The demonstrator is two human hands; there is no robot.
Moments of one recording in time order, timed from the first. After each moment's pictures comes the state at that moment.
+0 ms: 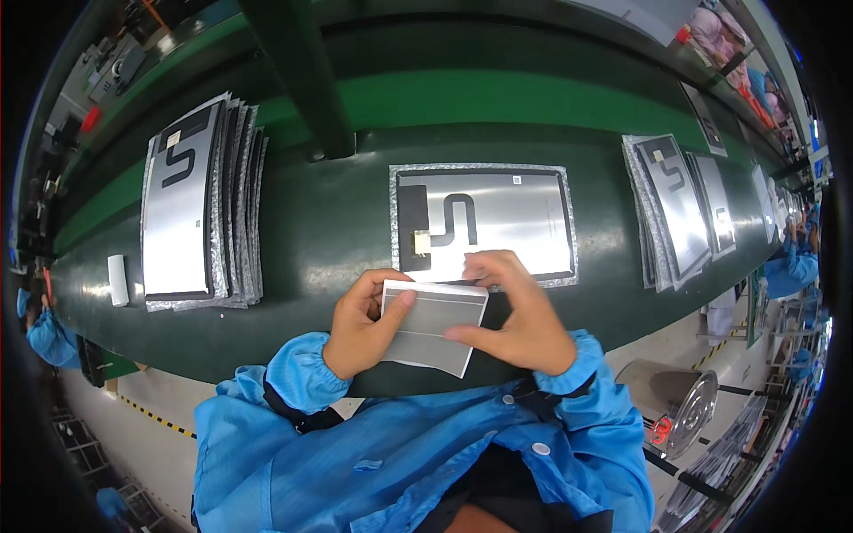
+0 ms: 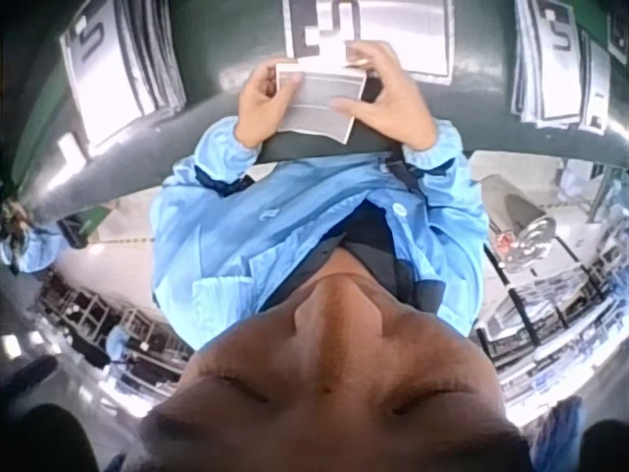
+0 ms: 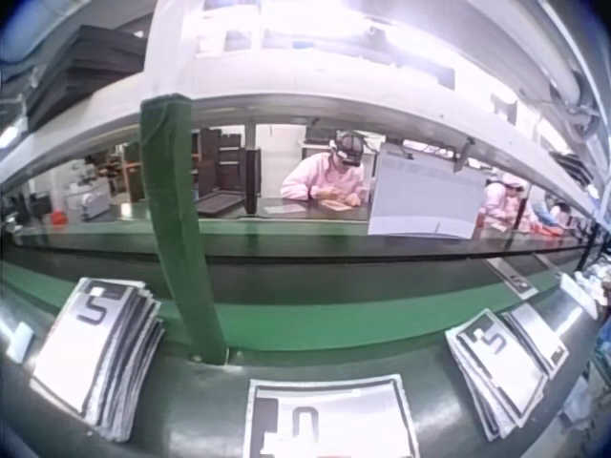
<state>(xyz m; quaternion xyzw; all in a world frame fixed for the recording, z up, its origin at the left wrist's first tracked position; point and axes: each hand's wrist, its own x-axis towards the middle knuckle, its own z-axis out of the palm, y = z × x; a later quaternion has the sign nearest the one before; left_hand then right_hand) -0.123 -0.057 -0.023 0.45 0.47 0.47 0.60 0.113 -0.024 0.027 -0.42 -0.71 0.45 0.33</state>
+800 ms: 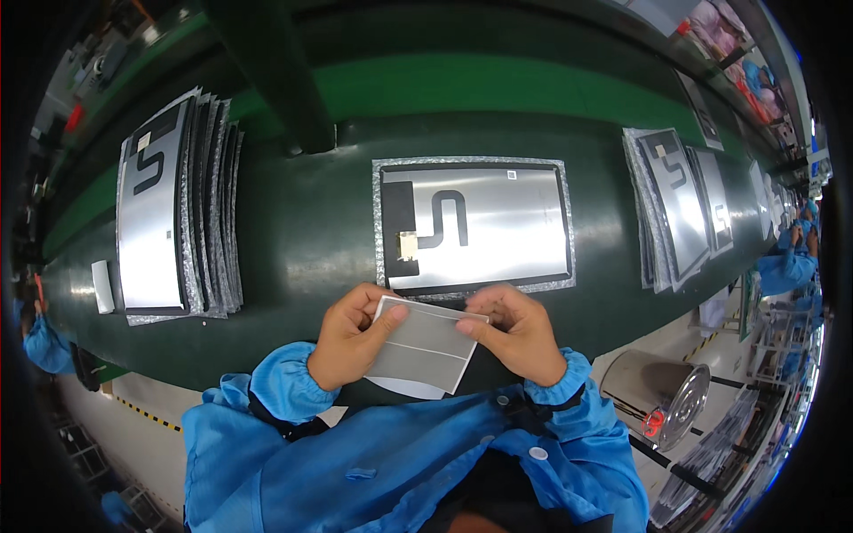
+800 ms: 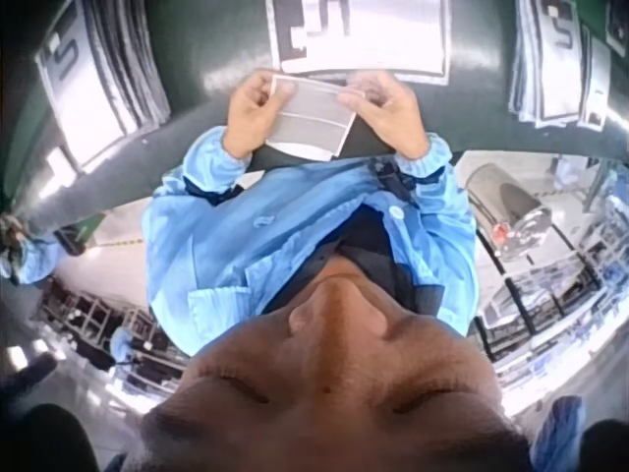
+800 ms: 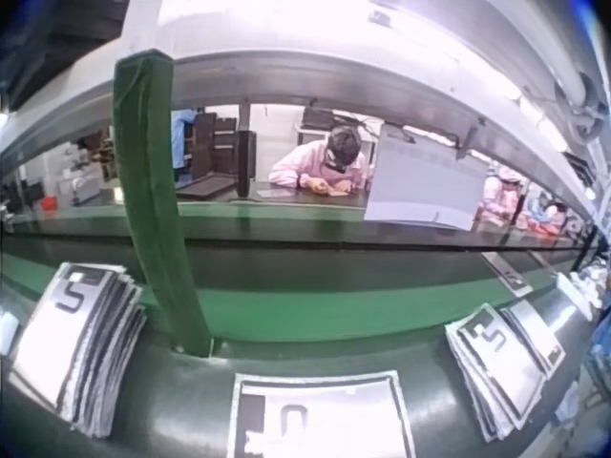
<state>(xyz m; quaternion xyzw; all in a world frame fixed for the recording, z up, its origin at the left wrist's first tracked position) -0.127 -0.058 -0.027 0.41 0.50 0.41 0.65 0.122 -0.048 -0.022 -0.47 -0.51 0.61 0.39</state>
